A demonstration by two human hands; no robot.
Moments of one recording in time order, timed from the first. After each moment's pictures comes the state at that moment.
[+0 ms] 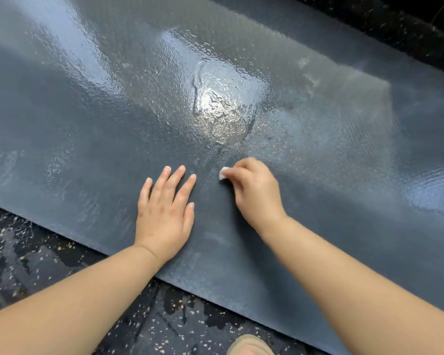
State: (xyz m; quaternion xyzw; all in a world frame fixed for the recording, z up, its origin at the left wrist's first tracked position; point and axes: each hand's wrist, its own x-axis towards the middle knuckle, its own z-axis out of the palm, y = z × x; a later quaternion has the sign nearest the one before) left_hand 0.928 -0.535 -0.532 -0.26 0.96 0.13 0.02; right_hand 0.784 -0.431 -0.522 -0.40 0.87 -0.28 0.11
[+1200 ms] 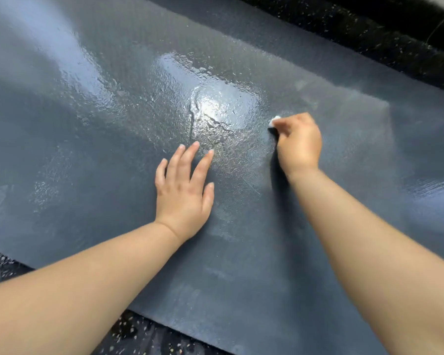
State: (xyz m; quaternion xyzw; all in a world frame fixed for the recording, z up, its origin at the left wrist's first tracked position) left_hand 0.848 -0.564 -0.528 -0.25 0.95 0.17 -0.06; right_hand 0.646 -0.466 -0.527 -0.20 0.94 -0.27 0.04
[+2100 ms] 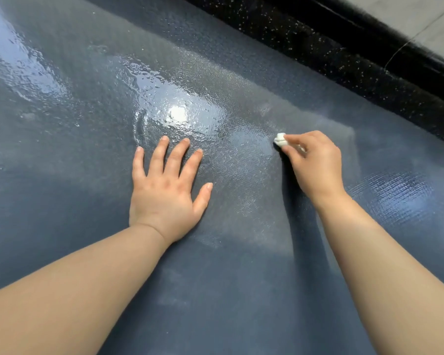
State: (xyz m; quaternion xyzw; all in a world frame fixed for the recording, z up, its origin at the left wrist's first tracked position) left_hand 0.752 -0.576 -0.545 -0.23 0.97 0.08 0.05; right_hand 0.569 -0.419 -0.520 -0.24 0.95 -0.21 0.02
